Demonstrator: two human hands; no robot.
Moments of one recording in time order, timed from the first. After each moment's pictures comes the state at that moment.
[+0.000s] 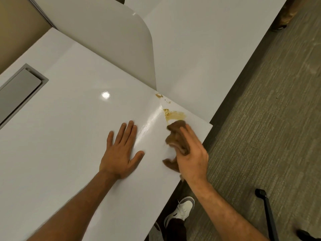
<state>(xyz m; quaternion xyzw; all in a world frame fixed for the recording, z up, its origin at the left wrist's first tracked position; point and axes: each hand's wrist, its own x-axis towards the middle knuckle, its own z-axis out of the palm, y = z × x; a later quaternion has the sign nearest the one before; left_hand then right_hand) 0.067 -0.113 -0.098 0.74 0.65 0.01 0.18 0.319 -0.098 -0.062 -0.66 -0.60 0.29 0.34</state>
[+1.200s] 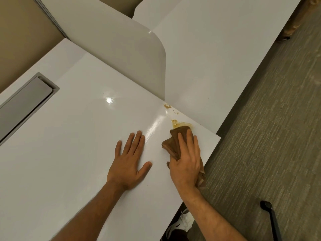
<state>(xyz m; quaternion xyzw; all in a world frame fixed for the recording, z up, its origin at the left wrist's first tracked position) 0.067 -0.114 -0.094 0.74 0.65 0.01 0.17 0.273 -0.089 -0.087 -0.70 -0.64 0.18 0.27</state>
